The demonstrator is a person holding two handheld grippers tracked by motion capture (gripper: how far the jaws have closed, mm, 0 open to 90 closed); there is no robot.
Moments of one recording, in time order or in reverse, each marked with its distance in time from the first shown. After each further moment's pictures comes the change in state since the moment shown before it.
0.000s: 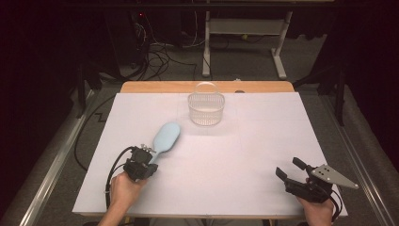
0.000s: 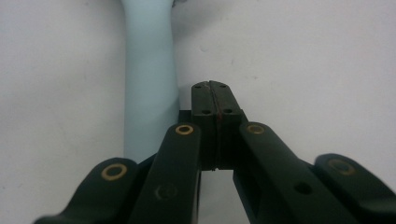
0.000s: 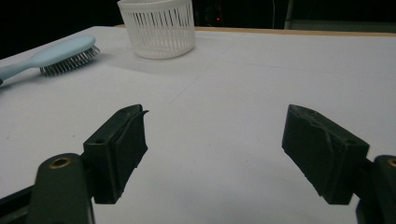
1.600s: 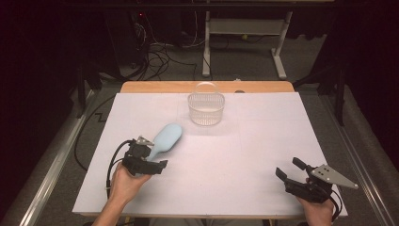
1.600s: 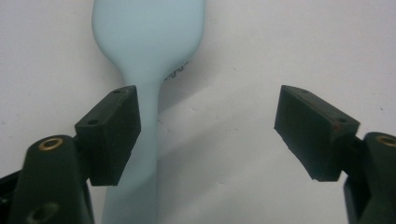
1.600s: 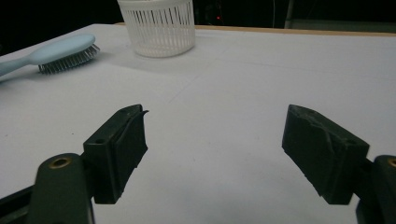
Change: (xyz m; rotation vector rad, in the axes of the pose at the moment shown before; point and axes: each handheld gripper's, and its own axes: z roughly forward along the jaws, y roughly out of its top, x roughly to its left) left arm 0.003 0.012 -0.018 -0.170 -0.053 0.017; right arm 0.000 0.000 0.000 0.009 -0.002 -0.009
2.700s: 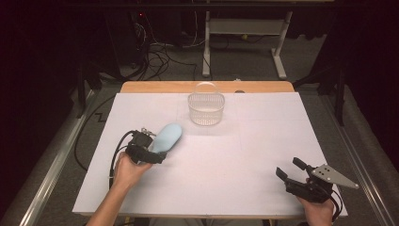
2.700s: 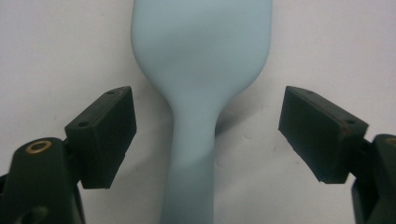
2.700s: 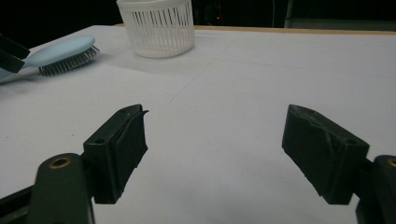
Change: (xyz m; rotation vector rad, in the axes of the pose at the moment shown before) left arm 0.025 0.022 0.030 0.088 0.048 0.008; right arm -0.001 0.000 0.000 -0.003 0.002 0.013
